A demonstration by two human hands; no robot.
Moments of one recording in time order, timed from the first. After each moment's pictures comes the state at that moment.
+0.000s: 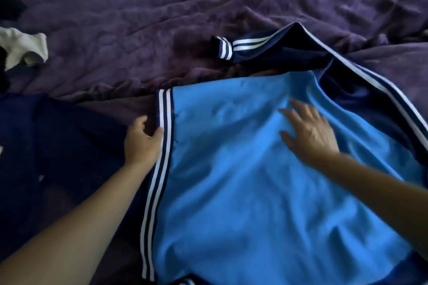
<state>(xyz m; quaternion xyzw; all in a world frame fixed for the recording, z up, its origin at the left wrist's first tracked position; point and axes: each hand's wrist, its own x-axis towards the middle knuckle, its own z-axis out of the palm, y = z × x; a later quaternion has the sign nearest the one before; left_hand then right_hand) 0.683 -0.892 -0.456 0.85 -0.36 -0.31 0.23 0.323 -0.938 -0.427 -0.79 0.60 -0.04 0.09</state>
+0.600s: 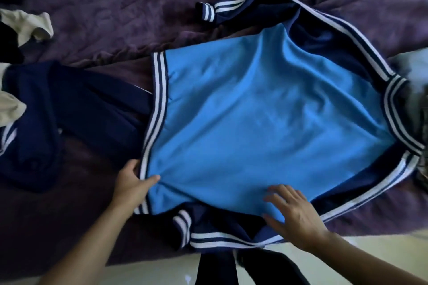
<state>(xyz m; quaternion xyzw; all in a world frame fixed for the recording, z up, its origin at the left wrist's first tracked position) 0.678 -0.661 -0.432 0.84 -0.33 -0.40 0.16 0.287 -0.616 -0.427 -0.82 0.52 -0.03 0.24</state>
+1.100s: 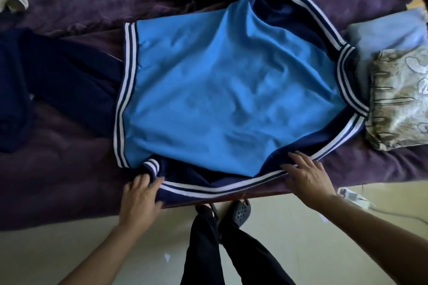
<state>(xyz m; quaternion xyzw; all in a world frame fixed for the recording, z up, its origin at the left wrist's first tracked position) 0.570 -0.523 -0.430 0.68 -0.70 -0.17 -0.13 0.156 -0.577 -0.432 -0.77 0.60 0.13 0.18</state>
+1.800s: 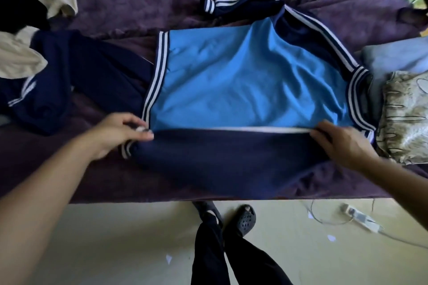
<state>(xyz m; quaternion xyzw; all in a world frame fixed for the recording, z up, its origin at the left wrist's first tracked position) 0.655 -0.637 -0.325 0.76 -0.35 -0.52 0.17 0.160 -0.667 -0.339 -0.78 0.60 -0.01 0.14</state>
